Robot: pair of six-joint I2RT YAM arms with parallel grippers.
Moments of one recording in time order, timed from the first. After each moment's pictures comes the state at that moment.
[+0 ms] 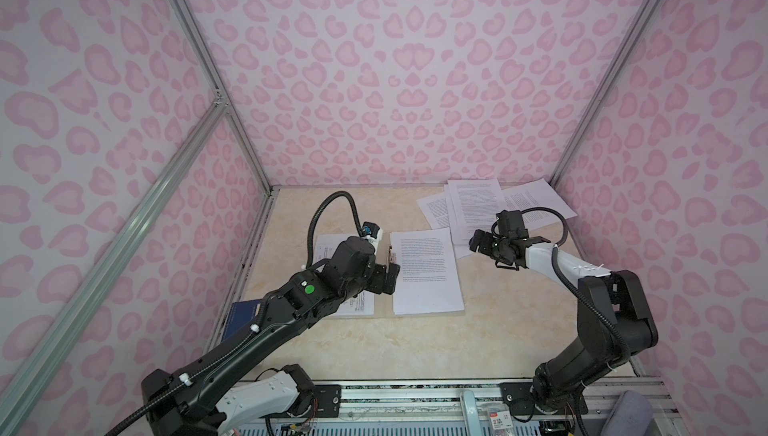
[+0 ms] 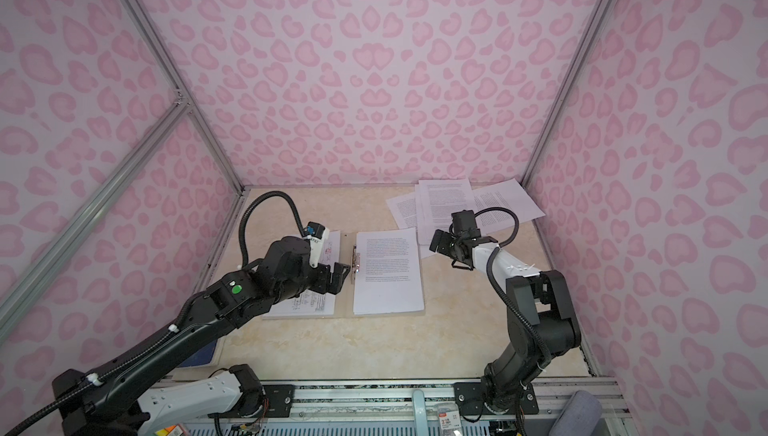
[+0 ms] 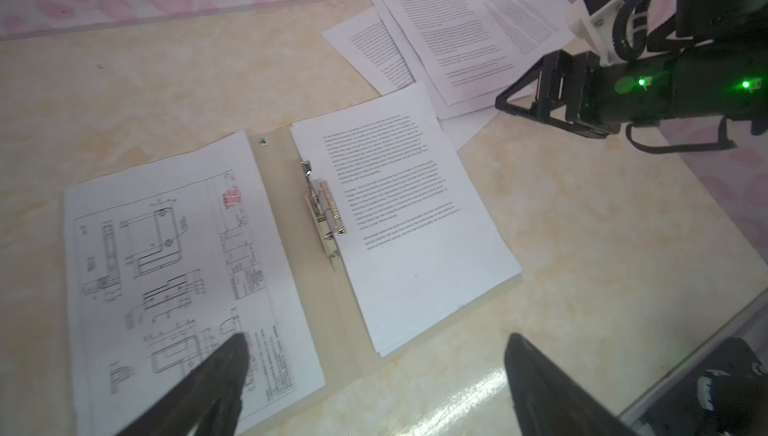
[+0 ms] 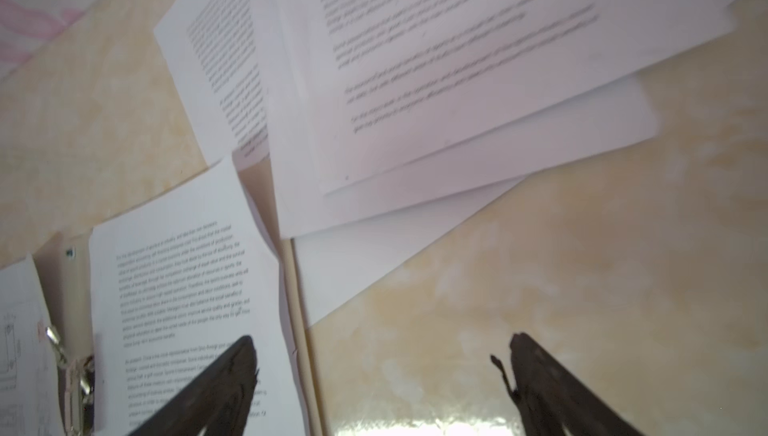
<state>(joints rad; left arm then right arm) -0.79 1.15 1.09 -0.66 -0.12 -0.39 0.12 1.65 1.04 -0.30 -0.05 0.52</state>
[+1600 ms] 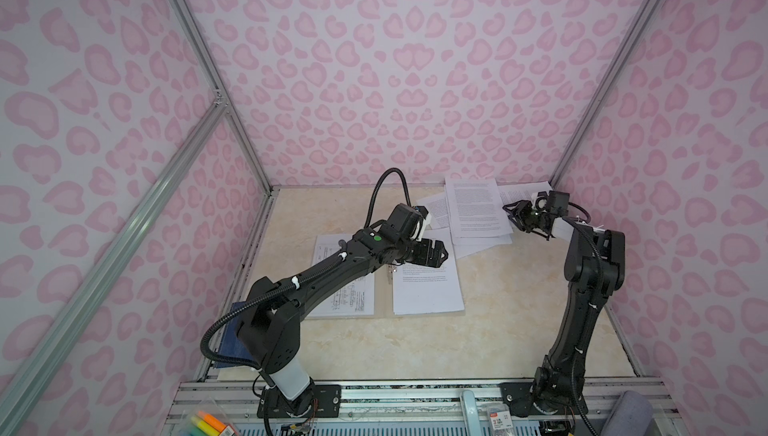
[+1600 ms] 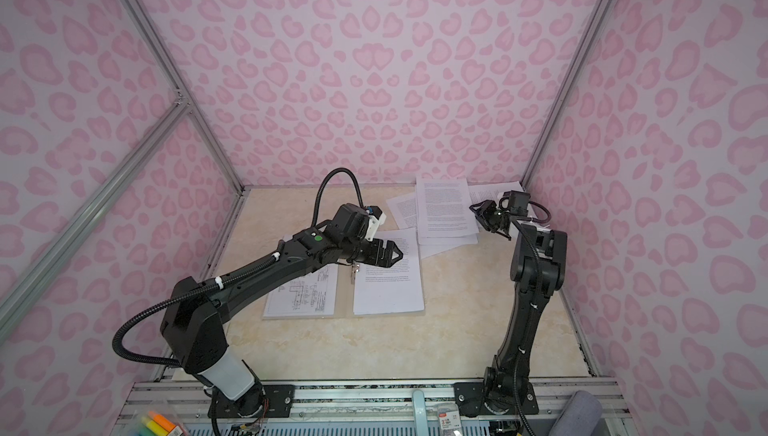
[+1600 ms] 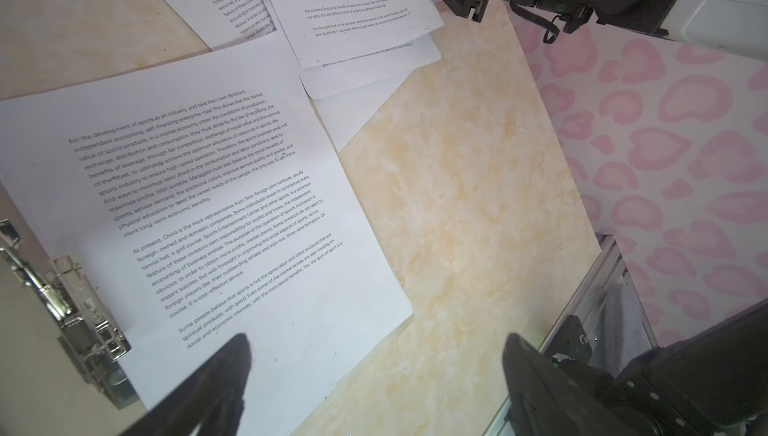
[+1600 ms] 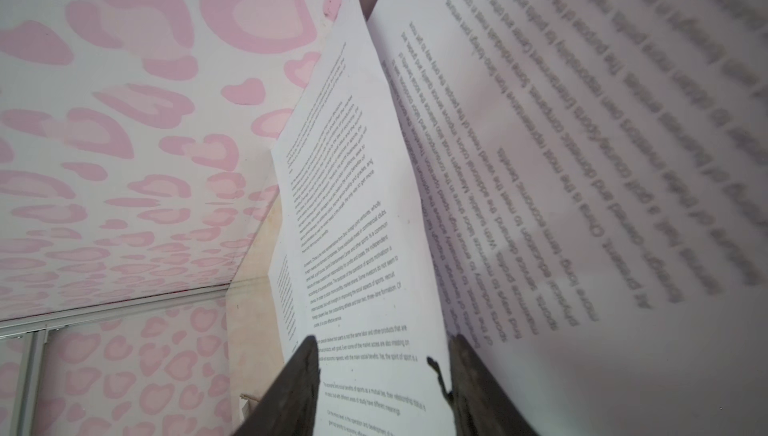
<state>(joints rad) -0.74 1.67 1.37 -0.50 0.26 -0.47 -0.26 2.27 1.54 0.02 -0.71 0.76</state>
